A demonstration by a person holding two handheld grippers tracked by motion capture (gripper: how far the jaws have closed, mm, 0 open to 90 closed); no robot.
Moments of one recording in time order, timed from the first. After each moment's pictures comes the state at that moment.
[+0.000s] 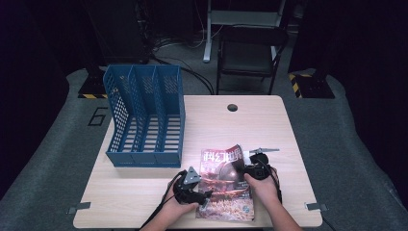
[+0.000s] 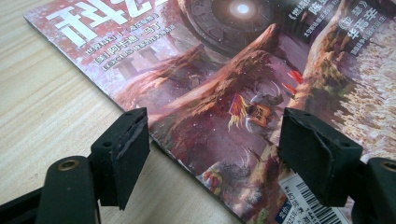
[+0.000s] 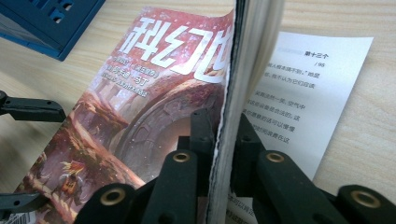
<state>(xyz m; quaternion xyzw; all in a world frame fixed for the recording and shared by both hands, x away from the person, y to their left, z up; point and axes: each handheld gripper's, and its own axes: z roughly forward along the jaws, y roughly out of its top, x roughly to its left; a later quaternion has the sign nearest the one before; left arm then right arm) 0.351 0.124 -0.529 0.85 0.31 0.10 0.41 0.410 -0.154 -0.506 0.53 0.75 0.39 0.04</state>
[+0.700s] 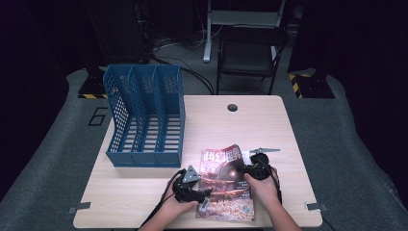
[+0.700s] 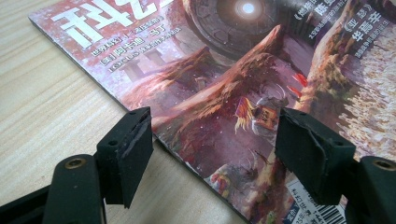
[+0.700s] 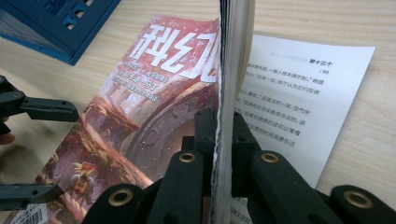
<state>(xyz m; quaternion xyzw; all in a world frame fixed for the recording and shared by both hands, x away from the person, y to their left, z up) 0.355 0.125 -0.529 0.85 0.31 0.10 0.42 0.406 -0.154 -0.501 0.53 0.75 0.40 0.04</state>
